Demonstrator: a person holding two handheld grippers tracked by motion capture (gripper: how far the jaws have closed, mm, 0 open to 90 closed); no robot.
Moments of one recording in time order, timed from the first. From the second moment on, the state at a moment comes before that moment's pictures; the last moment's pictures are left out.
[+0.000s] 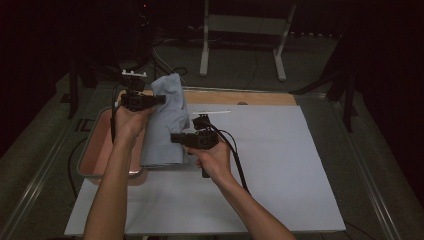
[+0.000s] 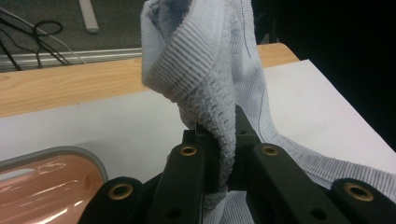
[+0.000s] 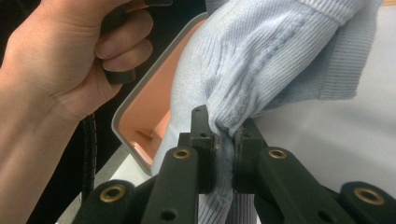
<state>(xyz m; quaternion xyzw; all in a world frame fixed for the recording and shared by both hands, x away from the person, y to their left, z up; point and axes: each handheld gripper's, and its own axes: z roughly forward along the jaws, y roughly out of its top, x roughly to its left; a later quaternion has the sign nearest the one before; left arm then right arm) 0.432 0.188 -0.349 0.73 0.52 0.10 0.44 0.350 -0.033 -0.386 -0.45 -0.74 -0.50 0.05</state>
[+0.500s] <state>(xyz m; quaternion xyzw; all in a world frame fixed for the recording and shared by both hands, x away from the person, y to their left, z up) 0.431 0.195 -0.343 0.72 0.52 0.11 0.44 0.350 -0.025 -0.378 -0.44 -0.74 -0.51 0.06</state>
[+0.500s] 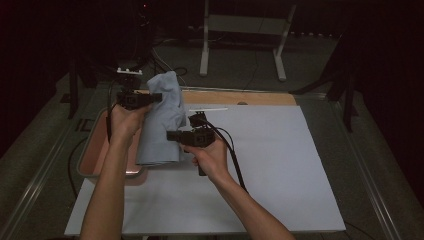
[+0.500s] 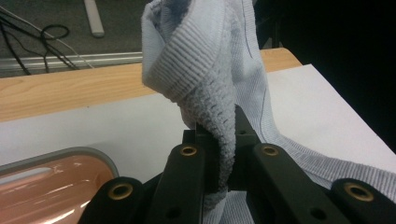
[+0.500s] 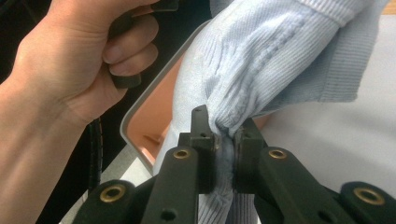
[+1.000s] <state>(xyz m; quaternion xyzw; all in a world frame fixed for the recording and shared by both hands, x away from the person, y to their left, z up) 0.429 0.206 -0.348 0.72 0.53 0.12 0.43 0.354 -0.008 -0.391 -0.45 -0.74 -0.50 0.07</state>
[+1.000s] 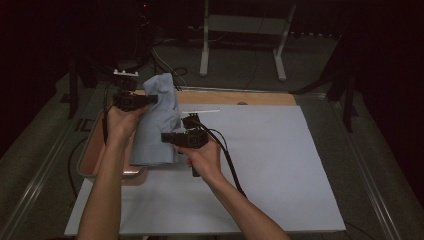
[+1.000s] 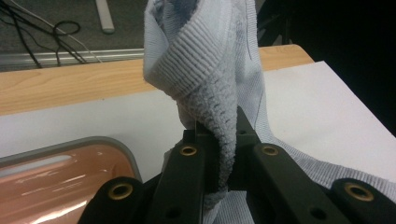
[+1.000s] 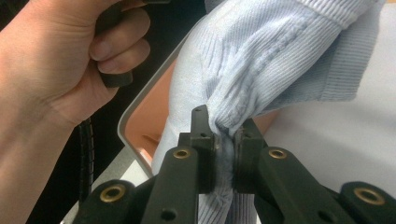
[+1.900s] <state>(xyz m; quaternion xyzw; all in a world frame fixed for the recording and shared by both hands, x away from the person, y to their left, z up) 0.424 0.226 -0.349 0.71 0.54 0.13 0.42 0.357 0.018 -0.400 -0.44 -0.75 -0.49 0.07</state>
